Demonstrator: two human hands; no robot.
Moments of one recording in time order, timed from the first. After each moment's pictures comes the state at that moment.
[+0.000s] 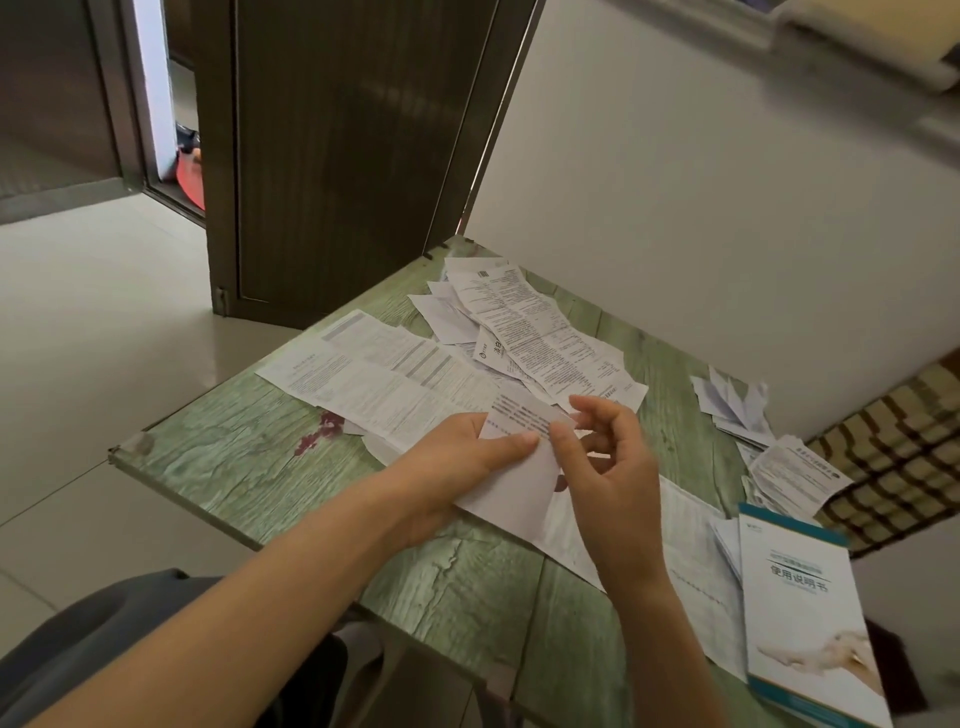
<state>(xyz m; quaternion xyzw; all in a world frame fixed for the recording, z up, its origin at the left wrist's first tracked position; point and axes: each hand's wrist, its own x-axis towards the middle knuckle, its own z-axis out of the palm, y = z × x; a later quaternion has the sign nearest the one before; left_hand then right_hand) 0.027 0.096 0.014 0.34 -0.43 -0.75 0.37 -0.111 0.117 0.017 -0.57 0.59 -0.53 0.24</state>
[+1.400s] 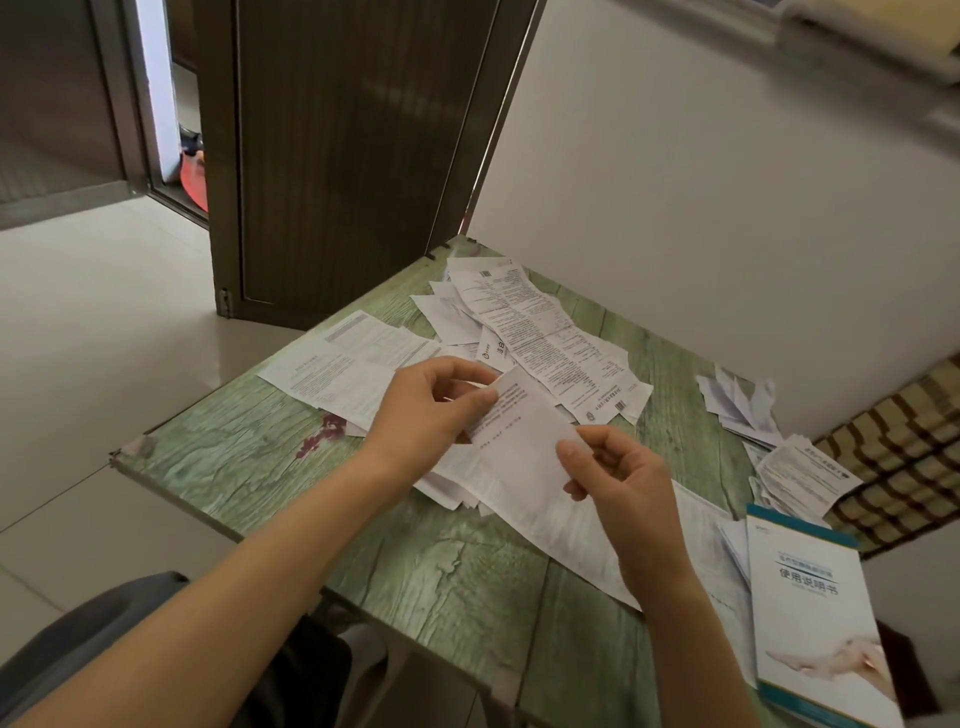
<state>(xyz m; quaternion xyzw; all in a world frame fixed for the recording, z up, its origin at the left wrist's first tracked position) 0.047 0.076 0.010 0.44 -0.50 -0.53 0.52 -0.128 0.114 0.012 -0.56 0.56 -0.50 0.35</state>
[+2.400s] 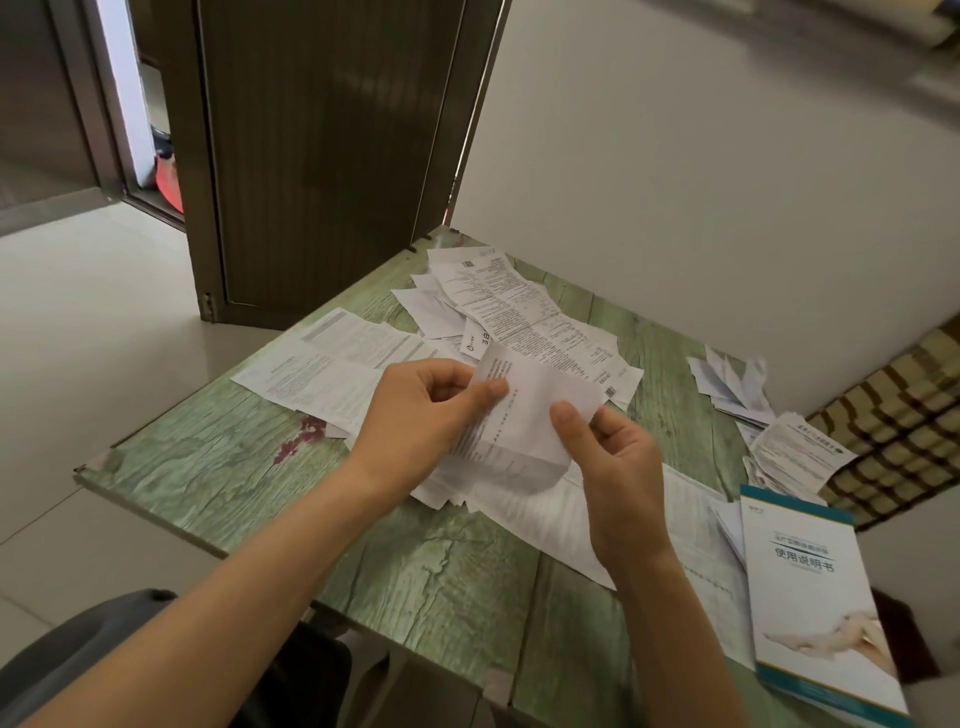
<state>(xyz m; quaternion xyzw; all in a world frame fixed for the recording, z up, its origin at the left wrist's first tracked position) 0.040 0.083 0.014 0.42 -0.54 -0.50 0.53 -0.119 0.107 0.010 -0.48 0.49 -0.59 0.42</state>
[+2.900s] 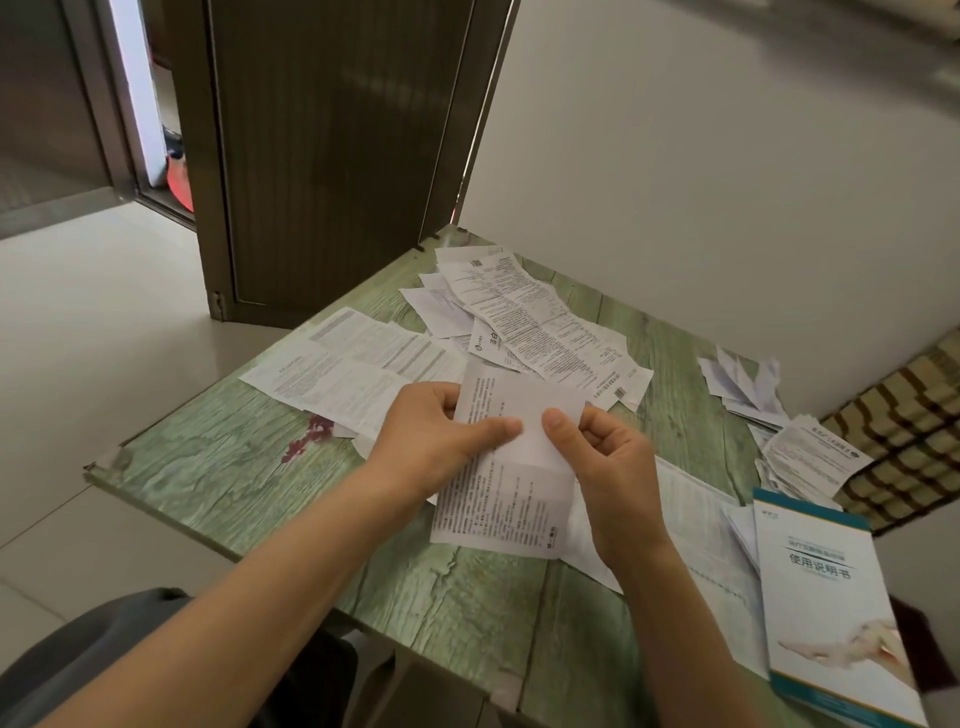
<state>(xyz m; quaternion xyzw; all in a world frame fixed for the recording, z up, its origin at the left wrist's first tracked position) 0.035 0.086 0.008 0.49 -0.47 -0.57 0.45 -0.120 0.099 0.003 -0.49 0.53 -0.55 0.42</state>
